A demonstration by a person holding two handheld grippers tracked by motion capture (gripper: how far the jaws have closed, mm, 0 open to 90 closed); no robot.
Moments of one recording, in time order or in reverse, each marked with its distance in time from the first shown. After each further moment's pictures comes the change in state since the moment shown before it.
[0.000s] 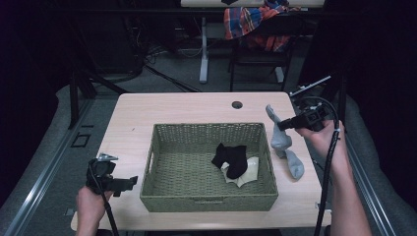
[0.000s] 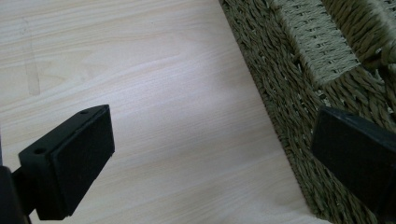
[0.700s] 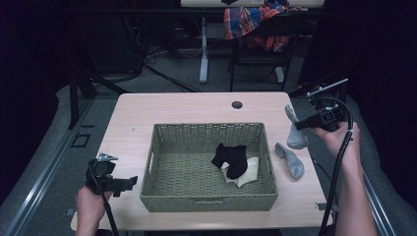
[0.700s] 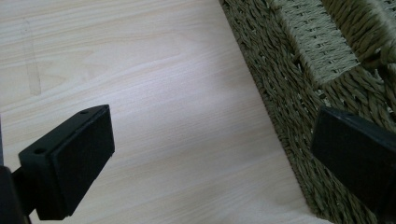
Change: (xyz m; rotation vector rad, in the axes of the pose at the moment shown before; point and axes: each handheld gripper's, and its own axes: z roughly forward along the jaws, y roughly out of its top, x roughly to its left) left arm 0.000 0.000 -0.001 -0.001 0.002 0.000; right arm -0.044 -0.019 -0.003 0.013 -0.098 0.118
